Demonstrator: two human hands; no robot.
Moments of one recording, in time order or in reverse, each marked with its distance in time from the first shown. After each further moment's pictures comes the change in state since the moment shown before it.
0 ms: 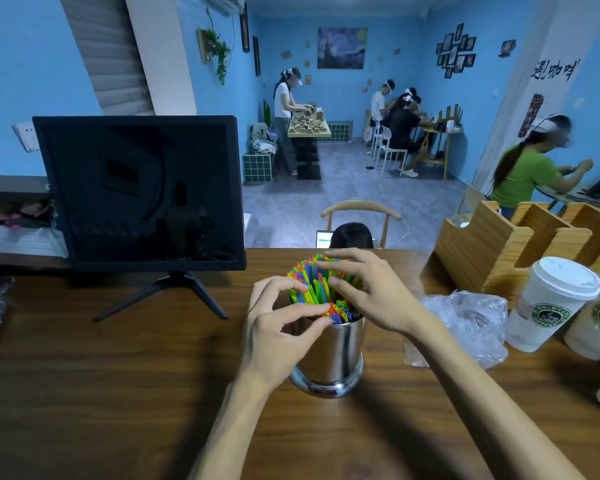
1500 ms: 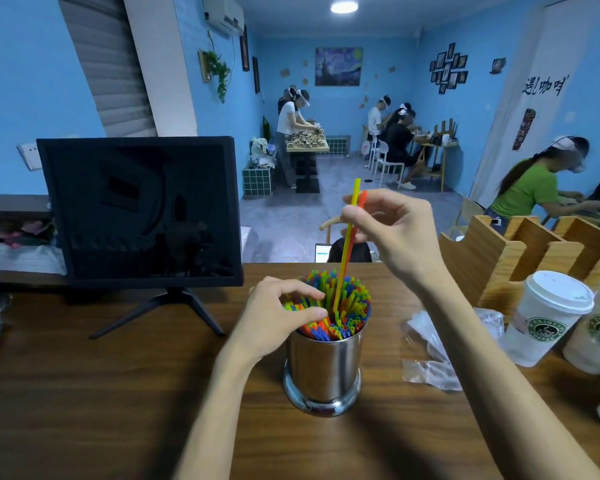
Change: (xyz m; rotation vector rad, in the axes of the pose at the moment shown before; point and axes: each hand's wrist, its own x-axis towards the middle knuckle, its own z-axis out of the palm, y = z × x) left_hand 0.055 0.001 -0.013 -0.164 -0.391 -0.524; right_hand 0.035 -0.045 -0.077 0.665 0.462 -0.015
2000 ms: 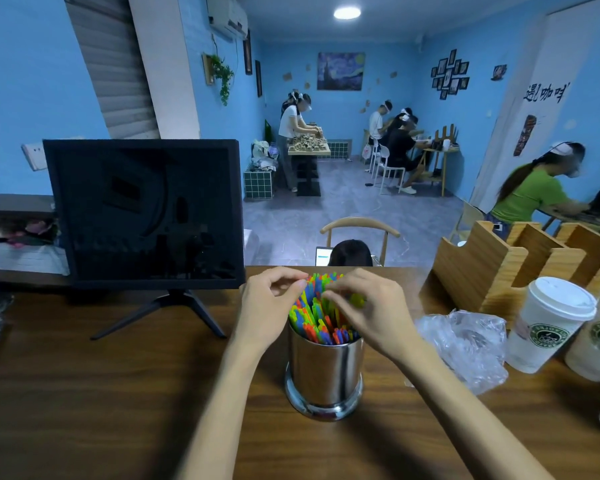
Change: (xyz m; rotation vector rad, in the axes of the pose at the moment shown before) left_hand 0.015 -0.009 0.003 -0.094 0.250 0.072; right_hand -0.066 0.067 0.020 -0.625 -0.112 -0.244
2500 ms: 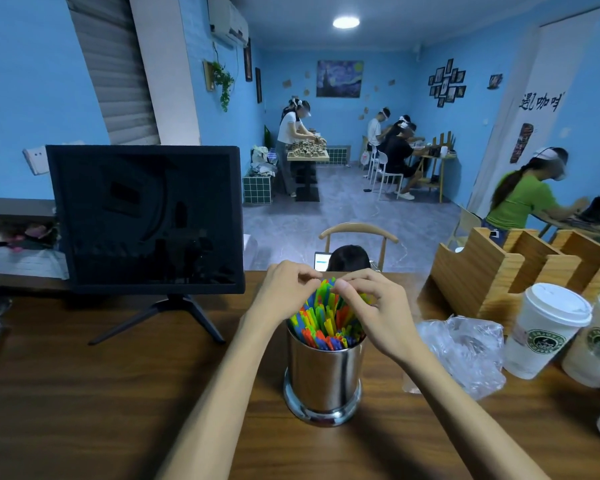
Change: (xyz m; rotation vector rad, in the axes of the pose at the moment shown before) left_hand 0.044 0.005 0.019 0.402 -0.298 0.003; right_hand 0.001 0.002 -0.004 0.261 0.021 0.287
